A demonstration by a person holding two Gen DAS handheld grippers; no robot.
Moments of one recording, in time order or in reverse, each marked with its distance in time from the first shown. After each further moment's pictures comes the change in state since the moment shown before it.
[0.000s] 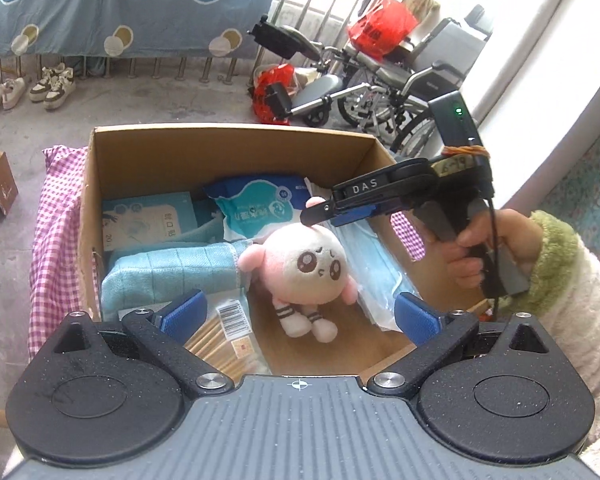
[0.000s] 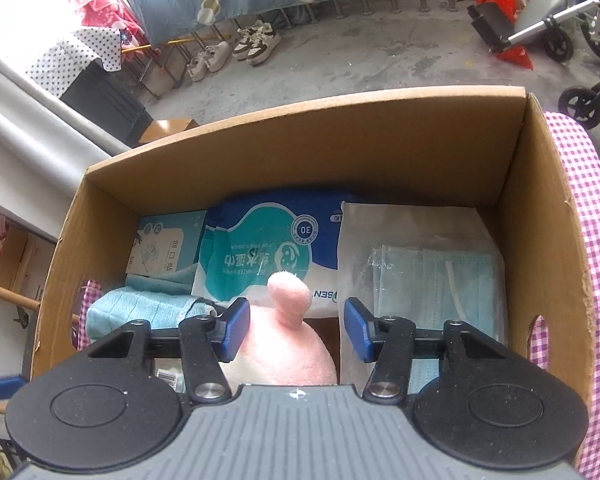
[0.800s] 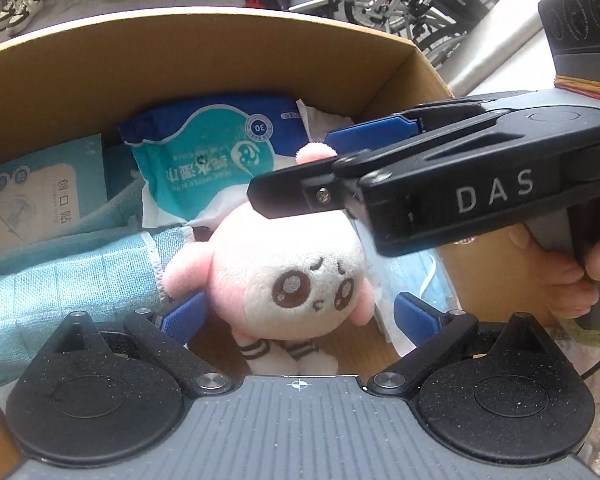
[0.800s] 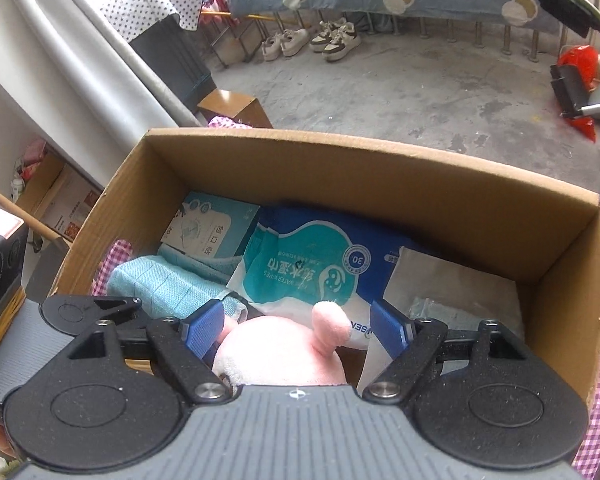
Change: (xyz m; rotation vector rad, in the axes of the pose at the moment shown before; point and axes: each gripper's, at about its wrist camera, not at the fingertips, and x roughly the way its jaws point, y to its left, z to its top) left arm 0.148 0.005 0.034 -0.040 0.317 -0.027; right arm -0.011 0.021 0.013 -0.276 0.011 0.078
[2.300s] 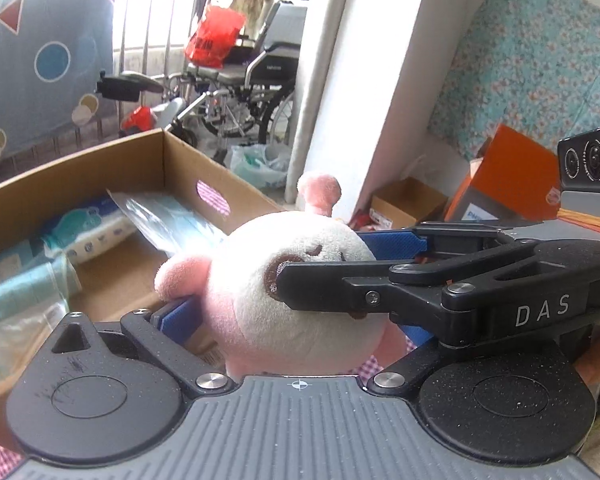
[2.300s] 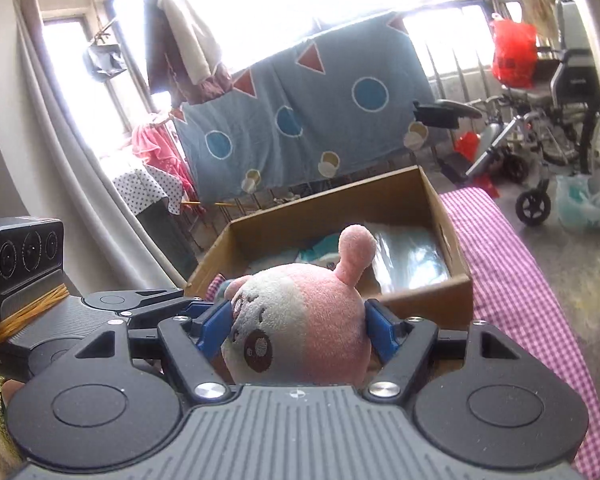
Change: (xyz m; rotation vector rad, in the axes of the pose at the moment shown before) left arm -0.108 -0.145 -0.183 0.485 -0.360 -0.112; right arm -0.185 0.119 -0.279 0.187 -0.642 -0.100
